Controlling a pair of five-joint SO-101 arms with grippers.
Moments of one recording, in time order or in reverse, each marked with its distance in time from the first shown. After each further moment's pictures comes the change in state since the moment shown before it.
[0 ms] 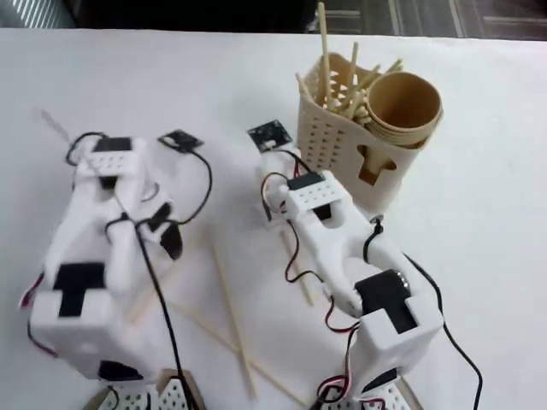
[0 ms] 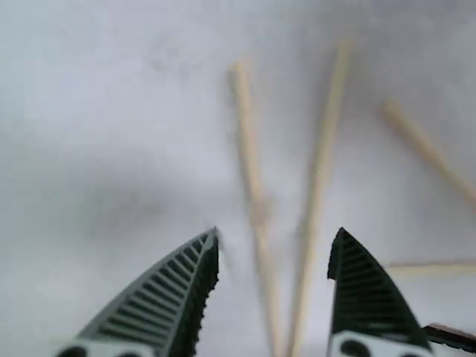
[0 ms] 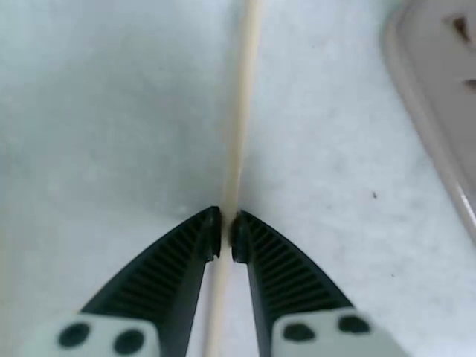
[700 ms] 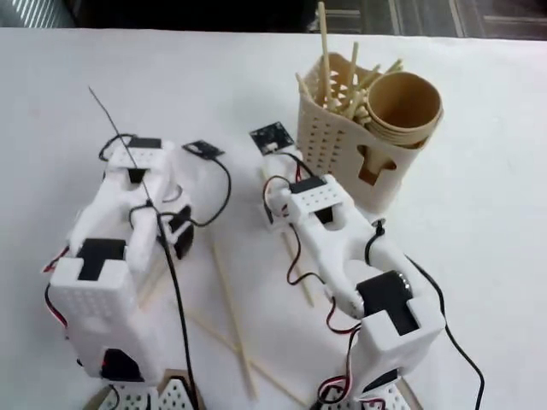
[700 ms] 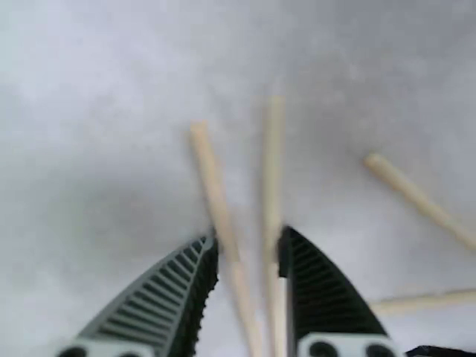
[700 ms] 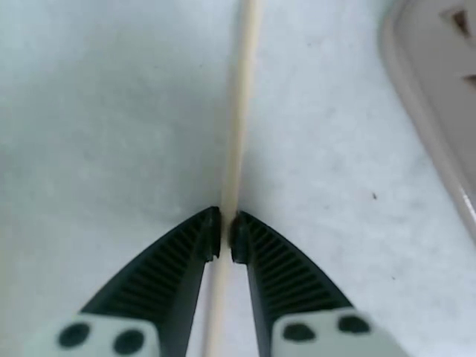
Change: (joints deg) left arm 5.5 11.3 -4.9 -1.5 3.3; right arm 0.4 0.0 2.4 -3.1 0.0
